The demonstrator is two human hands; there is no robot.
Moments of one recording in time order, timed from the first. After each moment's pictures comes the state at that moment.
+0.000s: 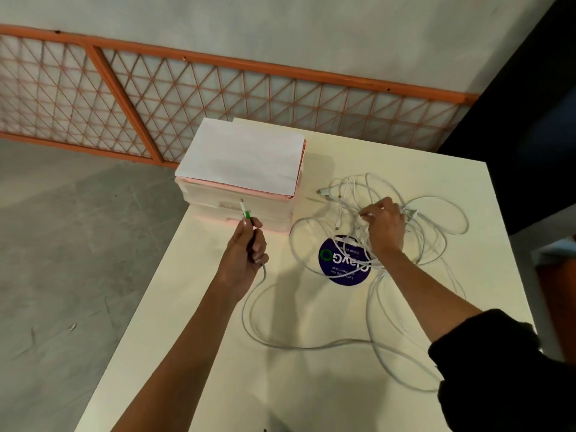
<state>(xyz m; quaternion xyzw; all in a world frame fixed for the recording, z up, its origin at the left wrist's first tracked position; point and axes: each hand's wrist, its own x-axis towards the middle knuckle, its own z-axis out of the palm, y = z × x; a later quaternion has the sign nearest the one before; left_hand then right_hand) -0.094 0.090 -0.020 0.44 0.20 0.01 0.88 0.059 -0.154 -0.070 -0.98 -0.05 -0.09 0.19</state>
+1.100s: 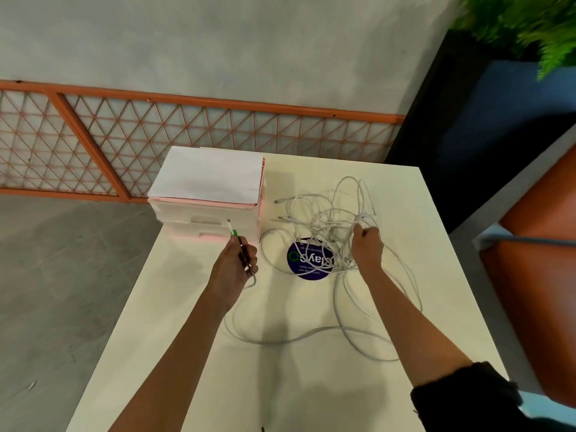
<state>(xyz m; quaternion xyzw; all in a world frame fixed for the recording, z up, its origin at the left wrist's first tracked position) -0.117 0.058 -0.007 0.44 0.19 -0.04 0.88 -0.017 -0.187 -0.027 -0.87 0.19 -0.03 0.46</state>
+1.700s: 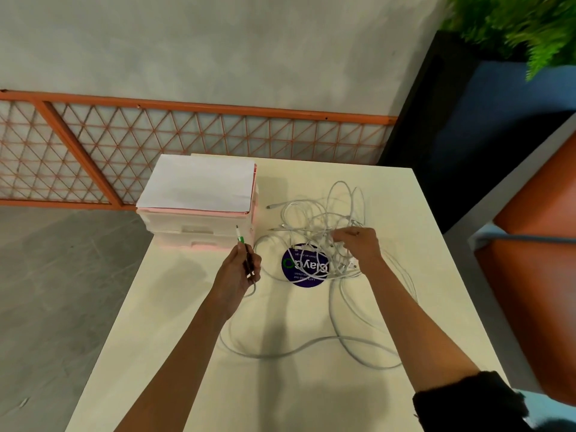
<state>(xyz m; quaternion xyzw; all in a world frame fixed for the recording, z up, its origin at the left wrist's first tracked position) -0.106 0.043 -0.004 0.50 0.18 -0.07 0.84 -0.011 -0.191 0.004 -0.81 0.17 0.07 0.56</state>
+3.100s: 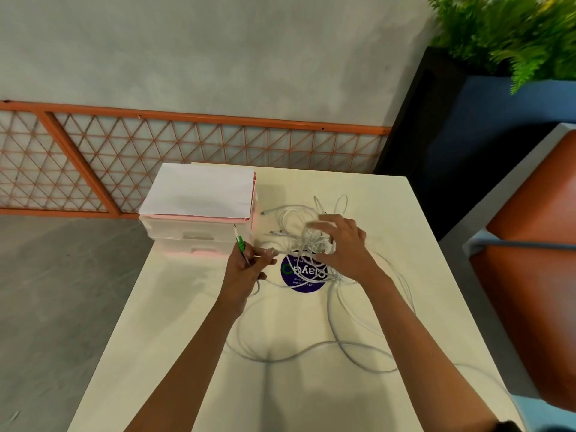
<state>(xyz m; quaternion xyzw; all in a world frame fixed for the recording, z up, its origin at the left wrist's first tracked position) -0.105 0.030 0.007 0.63 0.11 0.04 0.77 -0.044 -0.173 0.039 -0.95 -0.16 0.00 0.26</state>
